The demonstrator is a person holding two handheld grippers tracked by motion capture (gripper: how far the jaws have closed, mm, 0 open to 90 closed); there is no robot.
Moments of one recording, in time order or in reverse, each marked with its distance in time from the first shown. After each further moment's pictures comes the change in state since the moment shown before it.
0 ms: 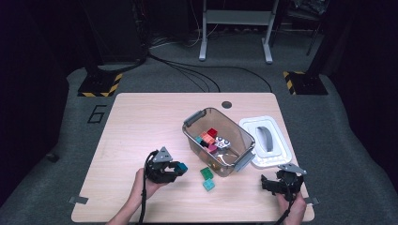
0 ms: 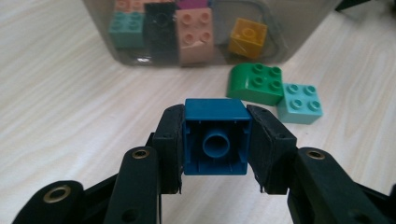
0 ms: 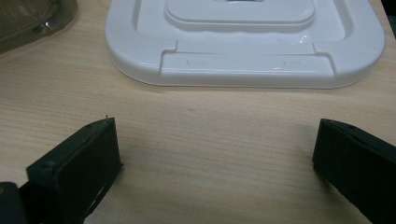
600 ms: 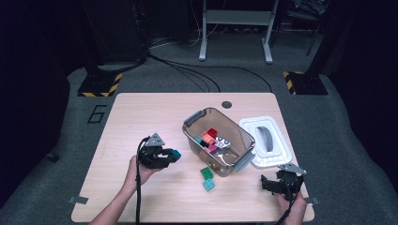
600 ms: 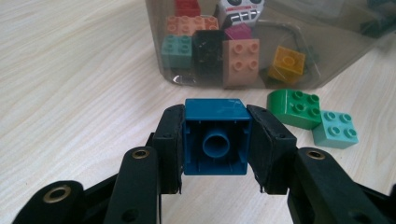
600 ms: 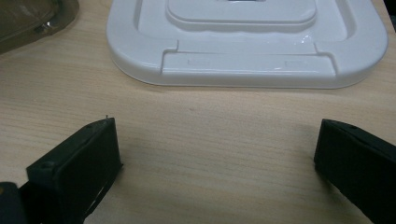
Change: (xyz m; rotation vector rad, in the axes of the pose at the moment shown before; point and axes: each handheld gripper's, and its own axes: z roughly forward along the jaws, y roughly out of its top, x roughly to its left) left arm 0.039 0.018 -0.010 -0.030 0.018 -0.054; right arm 0.000 0.000 0.000 0.001 0.005 -0.001
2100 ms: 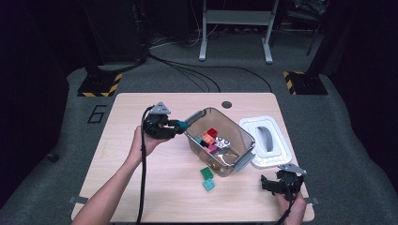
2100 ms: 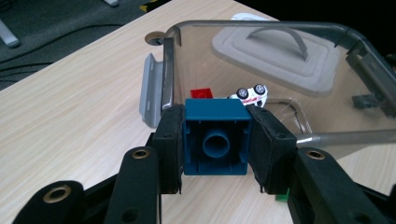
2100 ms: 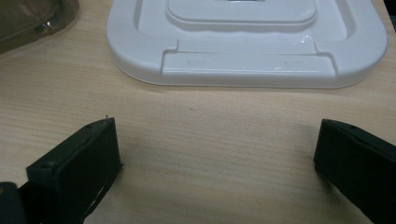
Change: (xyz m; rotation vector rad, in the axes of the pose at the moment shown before) left arm 0.012 0.097 -0.013 -0.068 0.018 0.062; right arm 0.000 0.000 0.000 -0.001 0.000 0.000
